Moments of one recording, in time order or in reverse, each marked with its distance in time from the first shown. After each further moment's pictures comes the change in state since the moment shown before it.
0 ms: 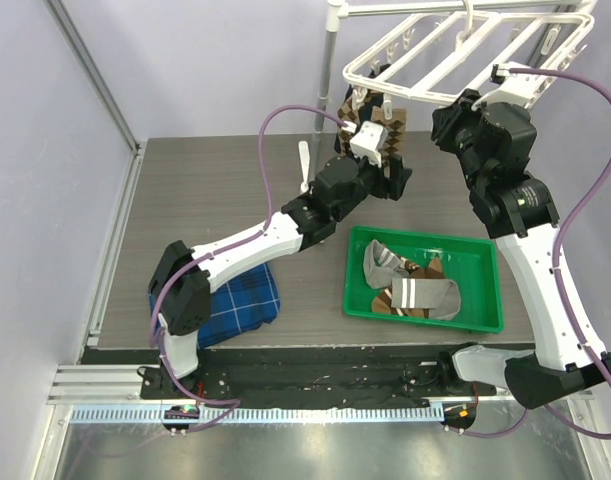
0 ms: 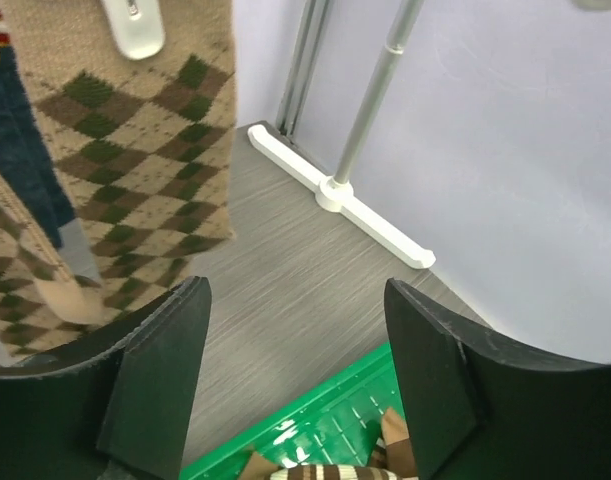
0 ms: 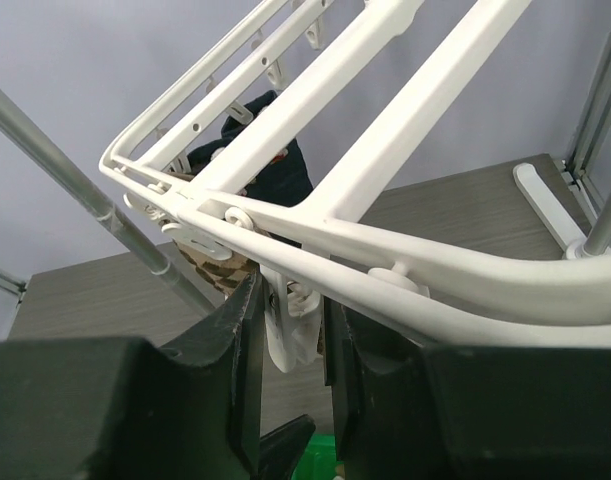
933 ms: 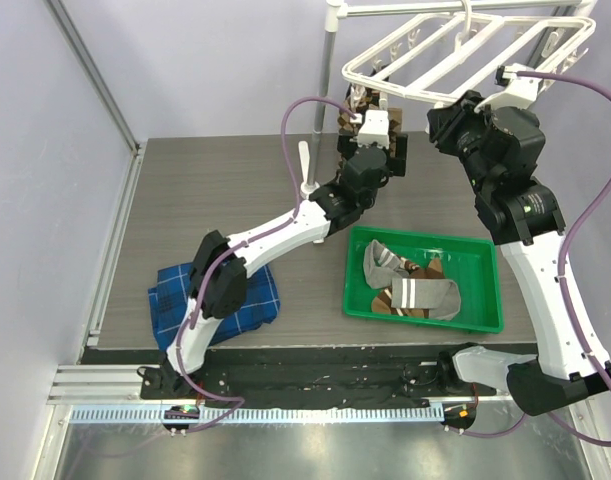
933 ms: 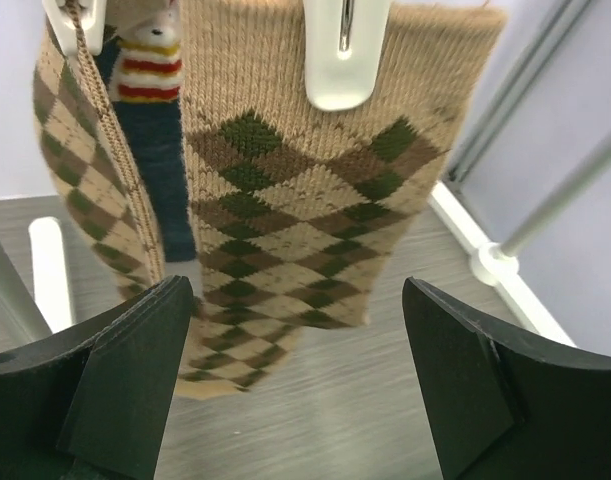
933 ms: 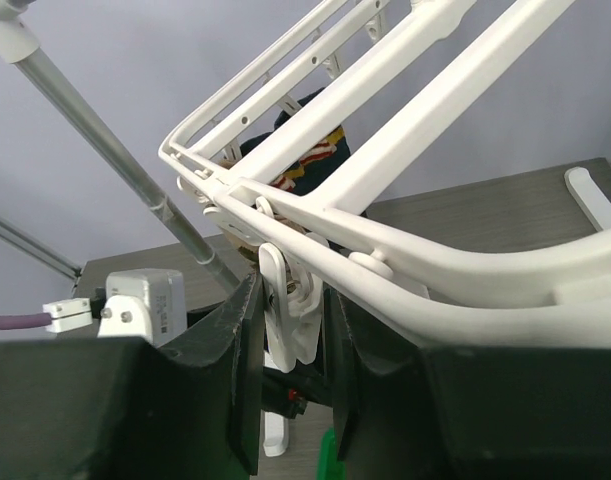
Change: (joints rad) left arm 0.000 0.249 0.319 -0.128 -0.429 0.013; right arm -0.001 -0.037 -0.014 0.016 -0.094 0.042
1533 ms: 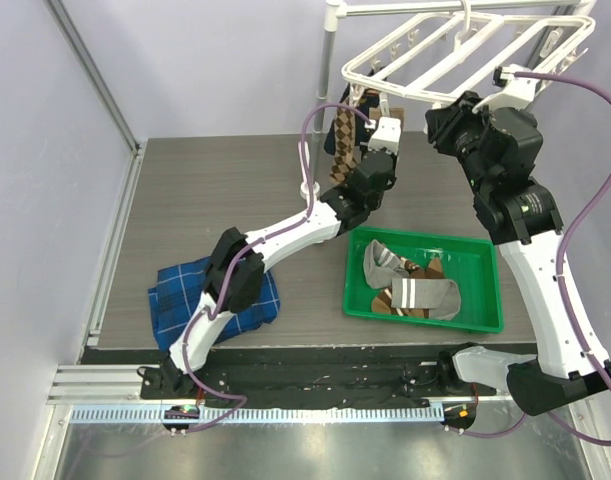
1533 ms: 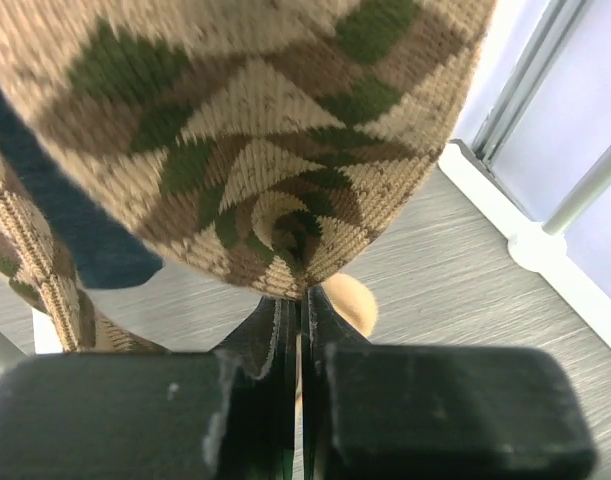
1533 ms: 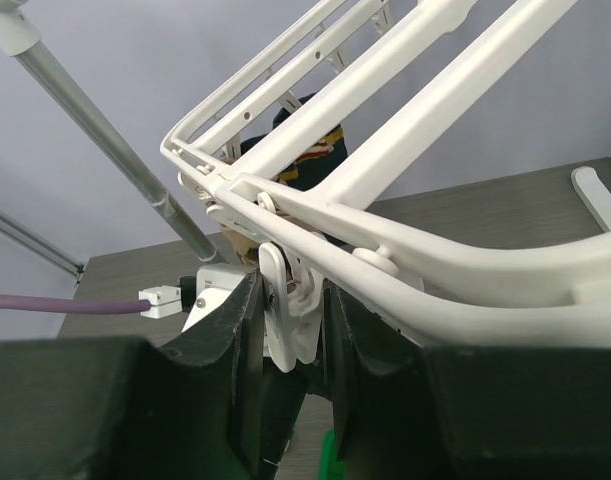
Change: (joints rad) left arm 0.010 0.143 0.087 0.054 0.018 0.122; right arm 0.000 0.000 -0.014 0.016 -0.013 0.000
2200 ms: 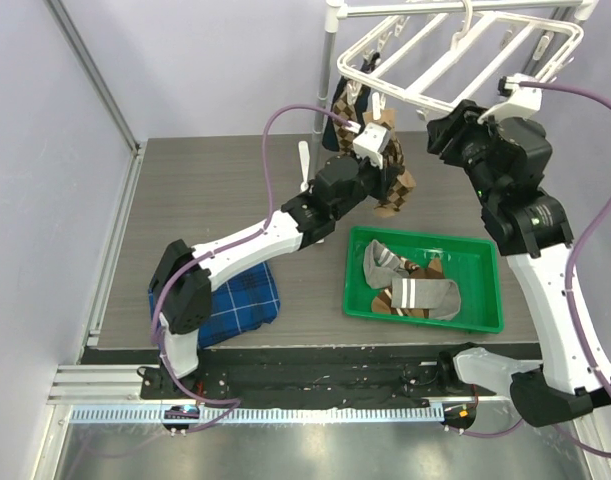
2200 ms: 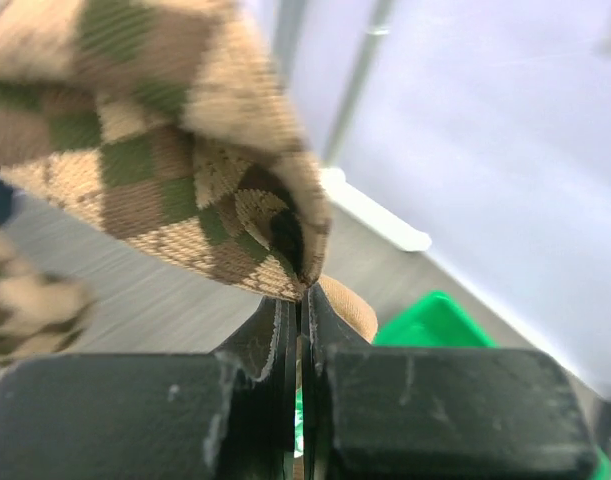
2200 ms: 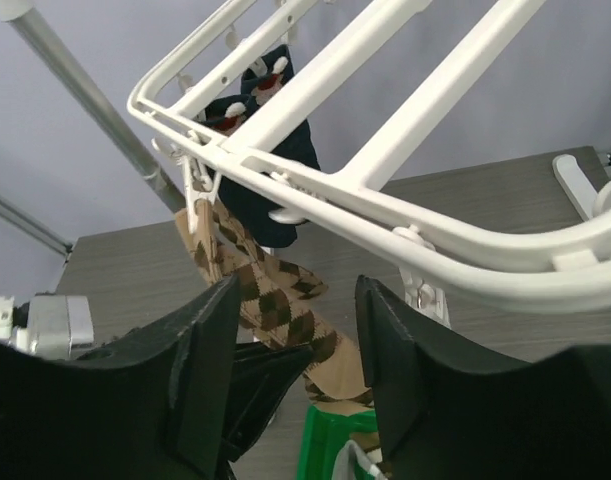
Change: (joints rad) left arm 0.003 -0.378 -0.399 0.053 0.462 -0.111; right arm -0.004 -0.050 -0.025 -0.056 0.005 -0.026
